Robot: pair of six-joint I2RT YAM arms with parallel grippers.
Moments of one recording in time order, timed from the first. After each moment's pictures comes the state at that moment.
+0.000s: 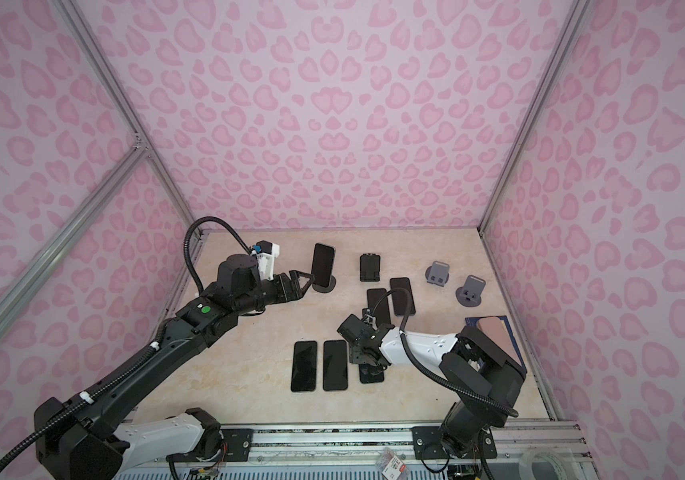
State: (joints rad) left arm -0.55 1.20 1.05 -0.33 0.19 -0.63; right arm 0.87 1.62 0.80 -0.48 0.26 0.79
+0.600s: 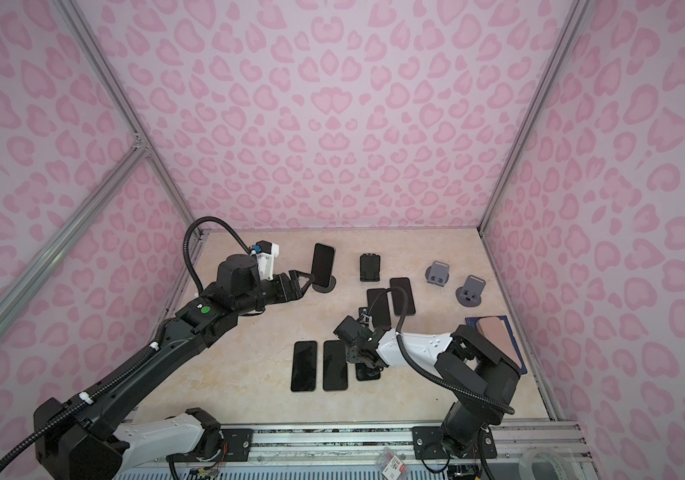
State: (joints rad) left arm -0.55 1.20 1.05 -0.33 0.19 -0.63; right arm 0.90 1.64 0.79 -0.42 0.31 0.80
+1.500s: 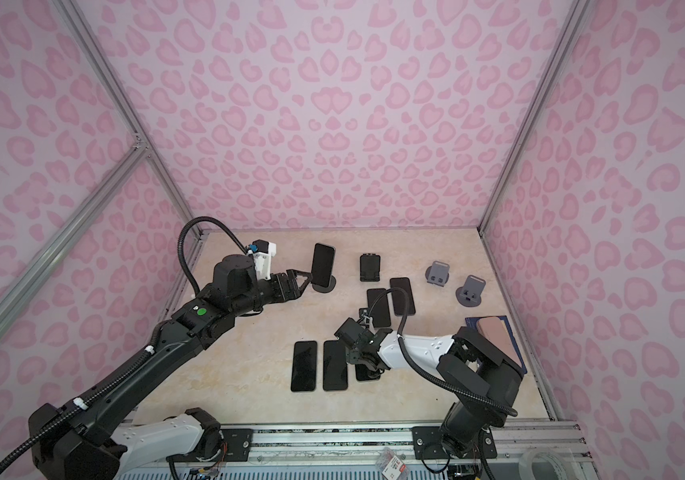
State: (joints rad) left arm -0.55 1.17 1.05 -0.33 0.17 -0.63; right arm 0.90 1.62 0.76 -0.39 0.31 0.80
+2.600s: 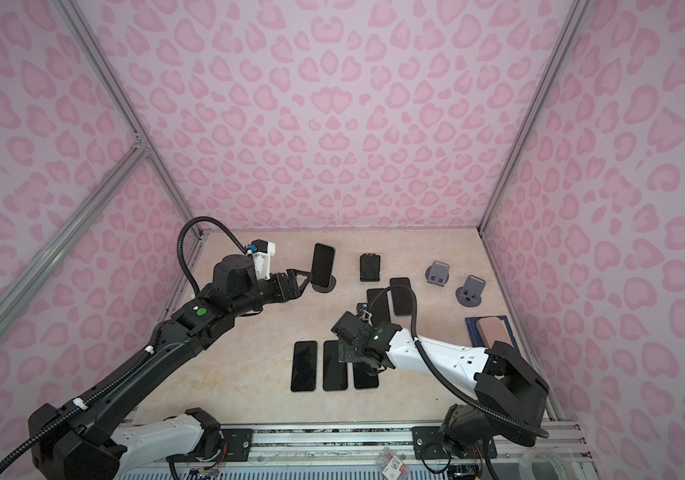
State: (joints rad) left arm -0.55 1.17 1.05 -0.33 0.15 -0.62; right arm 0.94 1.44 0.94 -0.64 0.28 0.85
